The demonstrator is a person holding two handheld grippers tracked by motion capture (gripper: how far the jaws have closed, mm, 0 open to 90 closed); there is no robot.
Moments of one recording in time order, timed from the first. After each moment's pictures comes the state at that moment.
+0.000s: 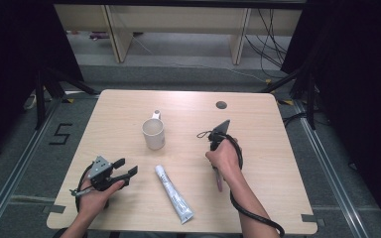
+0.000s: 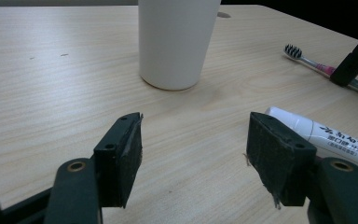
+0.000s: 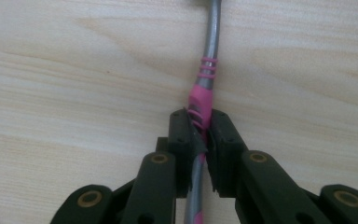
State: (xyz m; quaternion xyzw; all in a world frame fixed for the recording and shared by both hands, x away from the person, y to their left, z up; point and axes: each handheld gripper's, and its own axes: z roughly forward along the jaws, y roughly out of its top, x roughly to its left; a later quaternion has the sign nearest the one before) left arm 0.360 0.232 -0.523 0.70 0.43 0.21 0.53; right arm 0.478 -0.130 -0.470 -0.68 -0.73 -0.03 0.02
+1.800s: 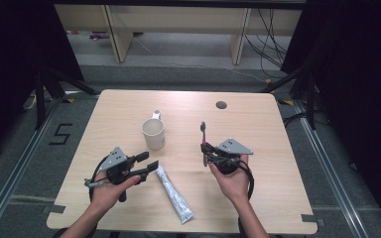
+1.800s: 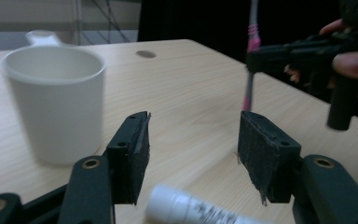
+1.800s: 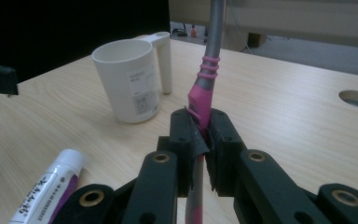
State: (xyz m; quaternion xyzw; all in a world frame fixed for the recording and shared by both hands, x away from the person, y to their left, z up) left arm 0.363 0.168 -0.462 0.70 0.35 0.14 0.60; right arm 0.392 -0.150 -0.457 -0.38 -0.73 -0.53 -0.23
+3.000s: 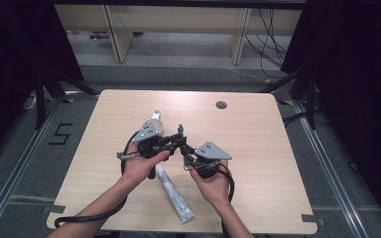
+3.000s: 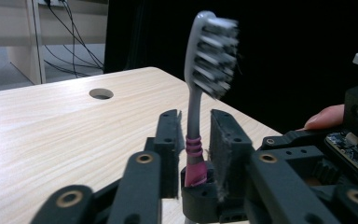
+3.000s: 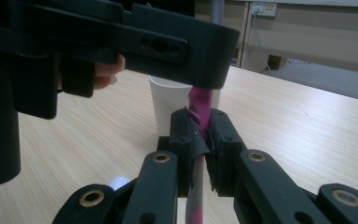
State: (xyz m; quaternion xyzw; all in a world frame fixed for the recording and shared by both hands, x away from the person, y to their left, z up) left arm 0.411 0.098 -0.427 0.70 0.32 0.11 0.63; right arm 0.380 -0.096 -0.455 -0.33 -0.72 -0.56 -0.23
